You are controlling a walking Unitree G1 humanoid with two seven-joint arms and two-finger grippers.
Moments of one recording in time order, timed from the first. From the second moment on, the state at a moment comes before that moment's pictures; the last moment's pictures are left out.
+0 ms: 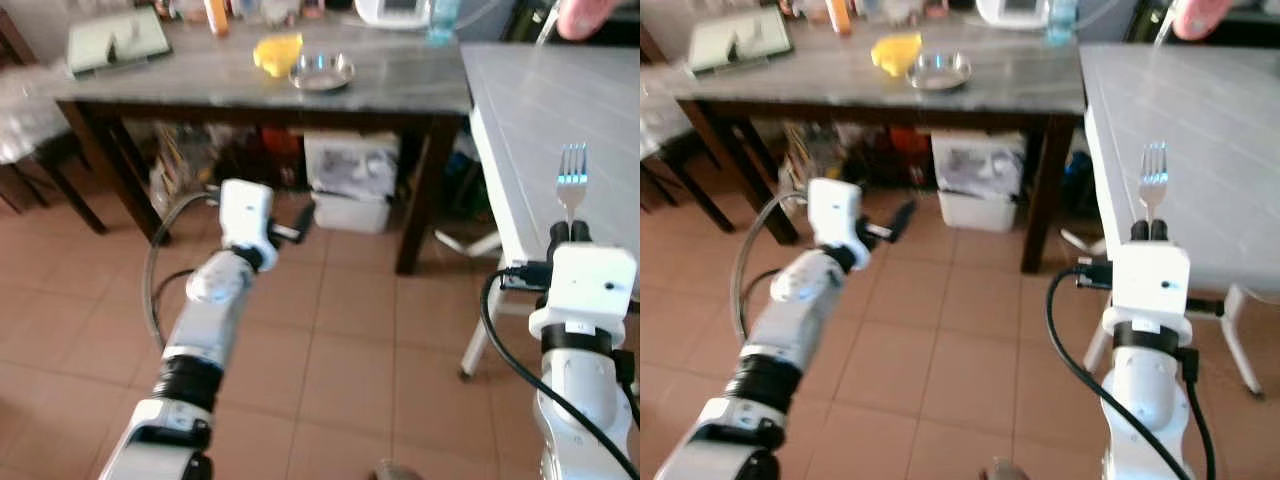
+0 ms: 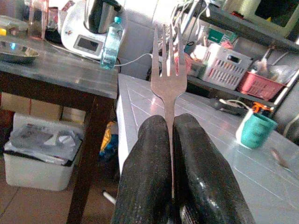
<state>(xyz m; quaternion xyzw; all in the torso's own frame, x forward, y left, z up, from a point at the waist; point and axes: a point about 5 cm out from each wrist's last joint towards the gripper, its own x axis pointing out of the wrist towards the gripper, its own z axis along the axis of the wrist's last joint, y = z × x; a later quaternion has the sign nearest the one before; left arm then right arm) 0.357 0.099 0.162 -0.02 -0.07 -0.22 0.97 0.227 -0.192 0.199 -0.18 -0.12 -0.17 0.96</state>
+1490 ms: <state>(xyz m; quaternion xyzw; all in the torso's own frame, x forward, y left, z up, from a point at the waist) 0.353 0.075 0.161 -0.02 -0.06 -0.27 0.96 0.228 -0.199 0.201 -0.19 -0.12 -0.19 0.96</state>
